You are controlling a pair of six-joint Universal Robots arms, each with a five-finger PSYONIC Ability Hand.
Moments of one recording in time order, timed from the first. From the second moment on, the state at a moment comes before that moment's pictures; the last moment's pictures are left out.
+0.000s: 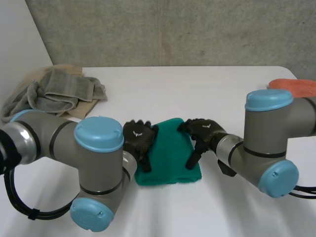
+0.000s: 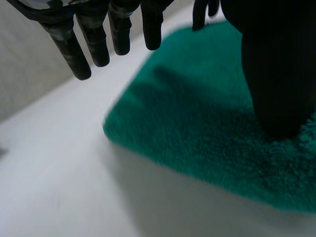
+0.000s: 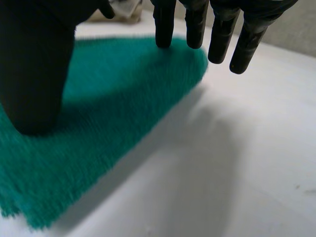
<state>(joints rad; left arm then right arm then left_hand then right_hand) 3.99 -2.20 -1.41 3.23 -1.74 3.35 2.05 -0.92 1.33 0.09 1.34 3.04 0.20 0.21 0.21 0.20 0.05 0.20 0.22 0.21 0.23 0.07</state>
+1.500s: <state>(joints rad) 4.09 -1.83 -1.30 3.00 -1.21 3.43 2.25 -0.84 1.51 -0.54 1.47 2.69 0.20 0.21 0.21 0.20 0.05 0.25 0.29 0.29 0.29 0.11</state>
